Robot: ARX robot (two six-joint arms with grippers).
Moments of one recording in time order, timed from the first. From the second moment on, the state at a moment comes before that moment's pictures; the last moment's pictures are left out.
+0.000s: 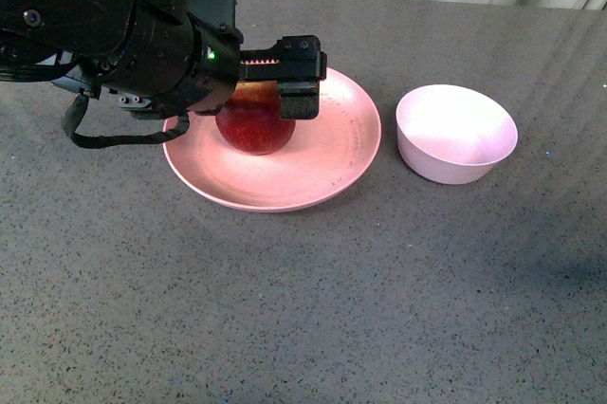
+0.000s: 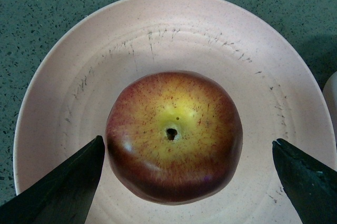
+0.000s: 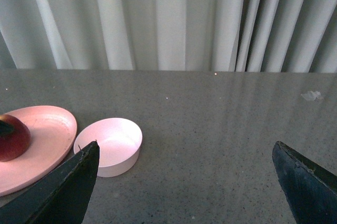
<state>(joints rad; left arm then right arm) -0.45 2.03 1.08 0.24 -0.01 -0.29 0.00 0.01 0.02 0.00 0.00 0.00</state>
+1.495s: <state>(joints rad) -0.72 2.06 1.35 0.16 -0.01 -0.26 0.00 0.01 0.02 0.00 0.00 0.00</state>
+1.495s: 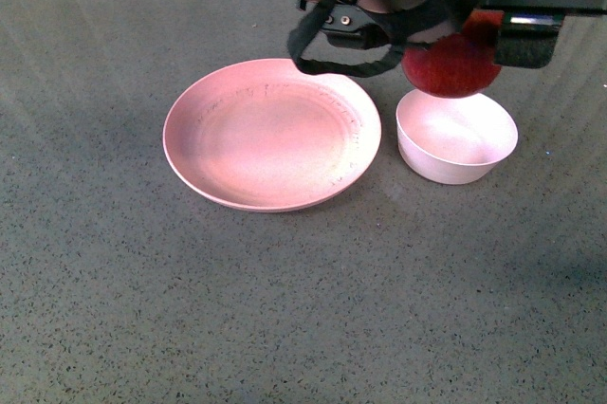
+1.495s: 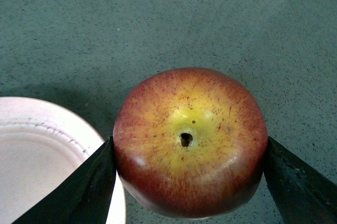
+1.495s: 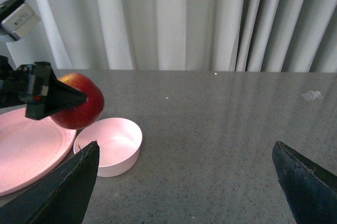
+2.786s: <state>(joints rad) -0.74 2.28 1.51 0.08 -0.03 -0.26 0.00 0.01 0.02 0.00 0.00 0.00</state>
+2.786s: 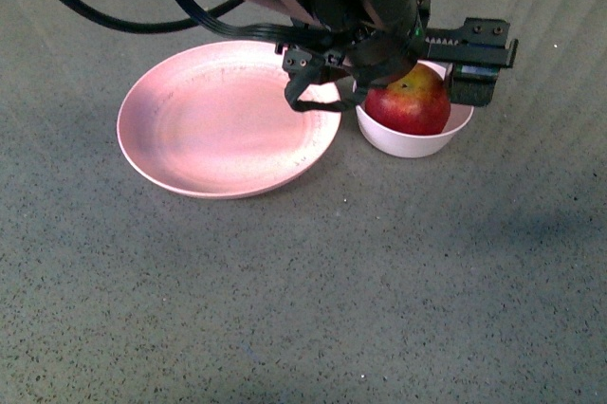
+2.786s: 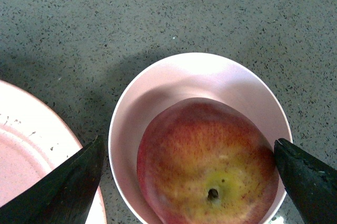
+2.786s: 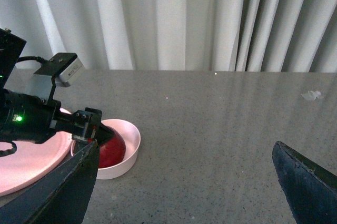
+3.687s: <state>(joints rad) -0.38 1.74 0.86 0.79 -0.33 -0.11 0.00 0.01 0.02 0.00 0.00 0.00</state>
